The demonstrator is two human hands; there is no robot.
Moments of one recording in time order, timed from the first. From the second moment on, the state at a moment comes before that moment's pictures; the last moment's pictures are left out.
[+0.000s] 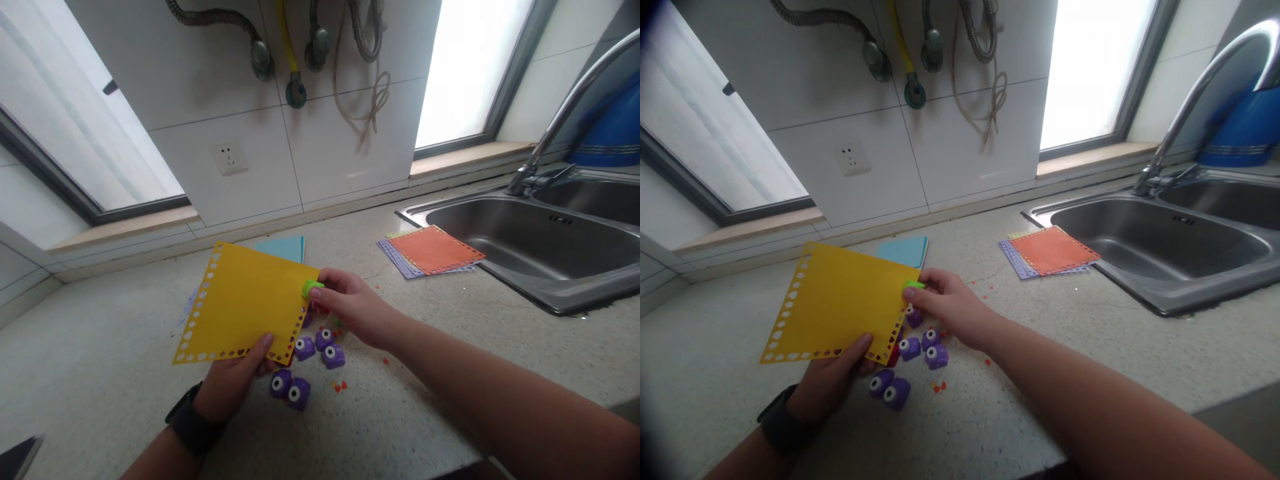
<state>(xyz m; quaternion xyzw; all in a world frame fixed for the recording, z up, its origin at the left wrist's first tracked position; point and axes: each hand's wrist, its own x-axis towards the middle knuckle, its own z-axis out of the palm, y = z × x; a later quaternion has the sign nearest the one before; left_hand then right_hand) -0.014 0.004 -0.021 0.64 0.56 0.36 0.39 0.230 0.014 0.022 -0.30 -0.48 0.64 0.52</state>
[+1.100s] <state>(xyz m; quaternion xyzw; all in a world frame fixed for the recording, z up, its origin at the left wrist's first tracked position) -0.004 0.003 -0.011 0.59 0.53 0.39 0.47 0.220 0.015 0.014 -0.36 -0.50 0.65 0.45</state>
